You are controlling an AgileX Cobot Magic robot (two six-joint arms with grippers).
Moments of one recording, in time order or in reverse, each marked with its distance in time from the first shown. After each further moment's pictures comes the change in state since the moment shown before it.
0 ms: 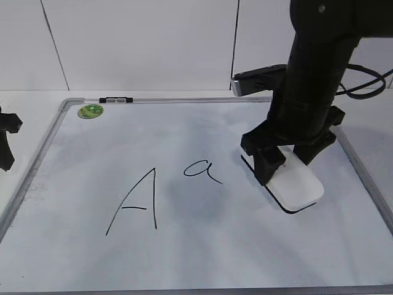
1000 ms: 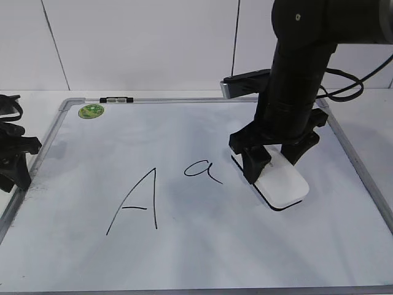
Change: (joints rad) left arm 0.000 0.183 -0.021 -0.030 -0.064 0.004; right arm 0.000 0.081 -0.066 0.014 0.000 -0.003
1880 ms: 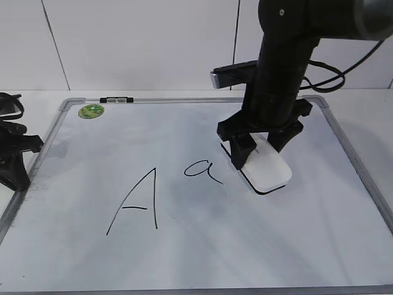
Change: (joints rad) left arm 0.000 0.002 -0.005 -0.016 0.006 0.000; right arm 0.000 0.092 -0.141 -0.004 0.001 -0.002
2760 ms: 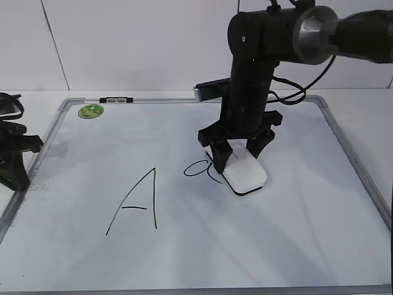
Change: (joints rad) left arm 0.000 0.001 -0.001 0.000 0.001 0.000; right arm 0.000 0.234 -0.216 0.027 0.035 0.002
